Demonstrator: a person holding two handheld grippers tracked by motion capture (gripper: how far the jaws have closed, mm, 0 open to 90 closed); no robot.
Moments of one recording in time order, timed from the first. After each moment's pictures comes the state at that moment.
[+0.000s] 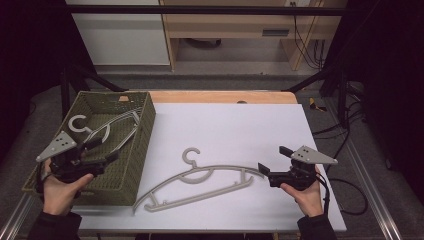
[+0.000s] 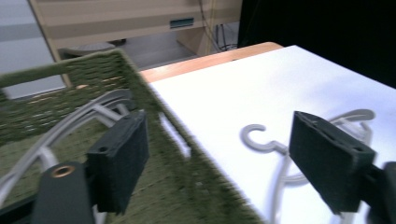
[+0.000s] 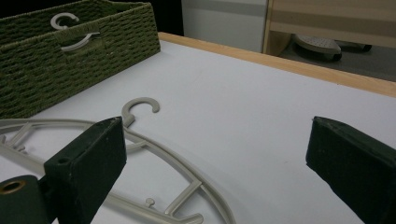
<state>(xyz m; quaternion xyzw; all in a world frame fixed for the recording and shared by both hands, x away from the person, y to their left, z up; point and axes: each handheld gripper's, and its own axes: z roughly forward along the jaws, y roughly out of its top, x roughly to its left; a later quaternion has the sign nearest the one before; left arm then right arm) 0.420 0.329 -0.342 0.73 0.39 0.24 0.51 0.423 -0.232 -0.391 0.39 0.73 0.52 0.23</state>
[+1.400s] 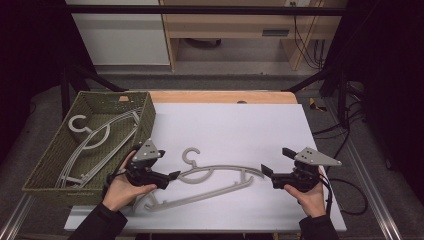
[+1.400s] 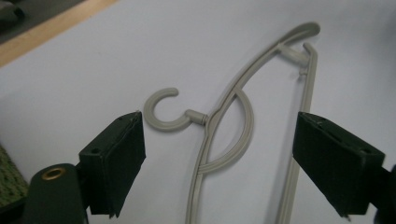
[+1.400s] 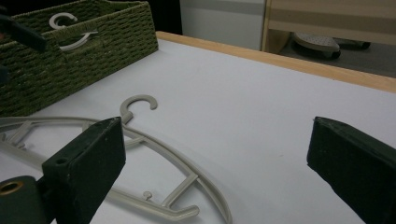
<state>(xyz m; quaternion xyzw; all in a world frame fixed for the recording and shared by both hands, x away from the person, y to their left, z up) 0.445 0.188 -0.375 0.86 0.28 0.15 0.39 0.420 -0.239 -0.393 0.39 0.72 0.52 0.22</state>
